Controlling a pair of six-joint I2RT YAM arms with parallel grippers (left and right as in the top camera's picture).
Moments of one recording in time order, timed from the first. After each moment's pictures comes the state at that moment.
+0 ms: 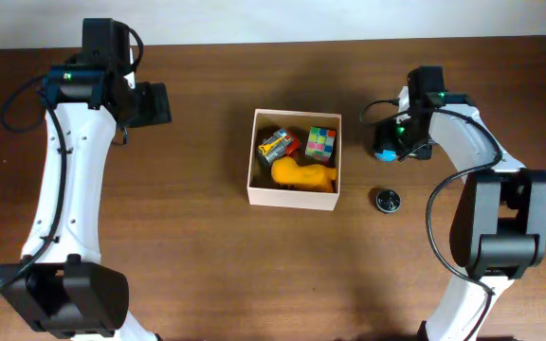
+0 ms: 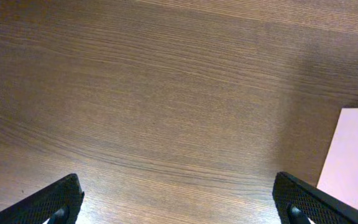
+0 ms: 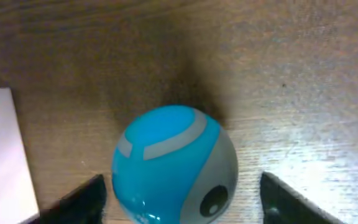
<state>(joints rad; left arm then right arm) -0.02 1.81 1.87 -1.19 -0.16 -0.16 -0.03 2.05 1.51 -0.81 -0.12 0.14</state>
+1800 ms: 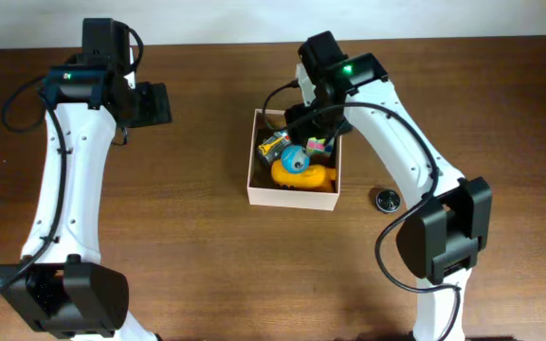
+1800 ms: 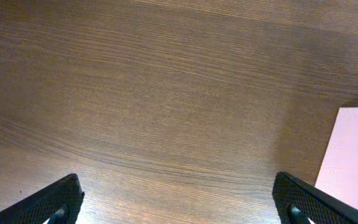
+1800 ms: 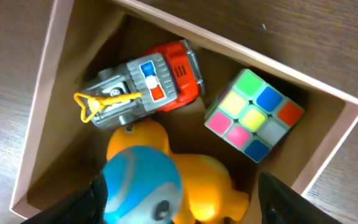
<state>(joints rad) -0.02 1.81 1.87 -1.19 -0.15 -0.16 0.39 2.12 2.02 -1.22 -0.13 0.13</state>
